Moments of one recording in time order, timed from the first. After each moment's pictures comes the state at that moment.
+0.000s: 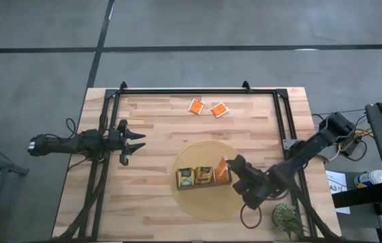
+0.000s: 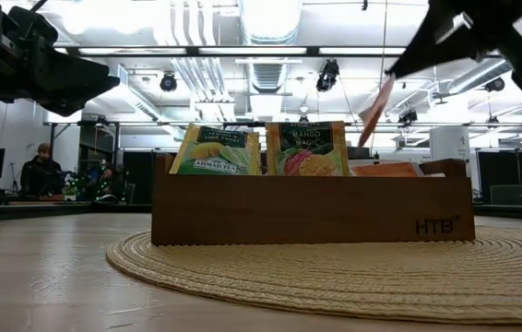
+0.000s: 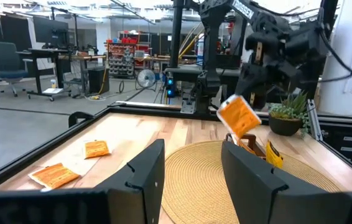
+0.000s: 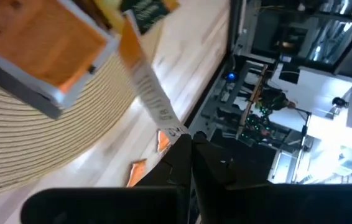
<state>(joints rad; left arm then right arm) -0.06 0.04 0.01 0.05 -0.18 -0.04 0.67 1.51 0.99 -0.66 1.03 -0.58</state>
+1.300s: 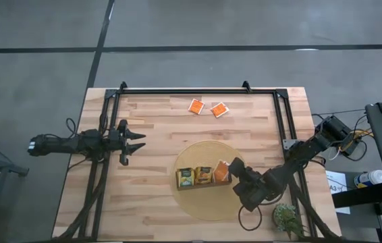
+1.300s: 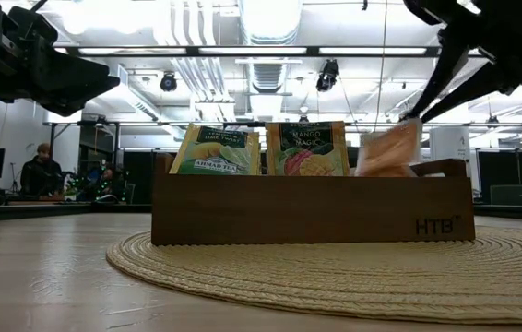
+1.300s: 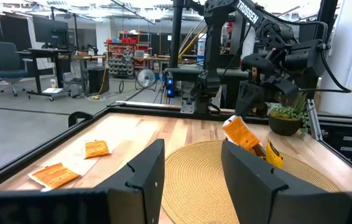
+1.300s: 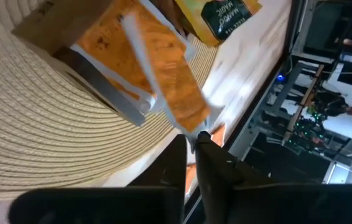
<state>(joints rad) -0.06 0.04 0.01 0.05 -0.18 -0.04 0.67 1.59 0.99 -0.77 0.86 -0.42</state>
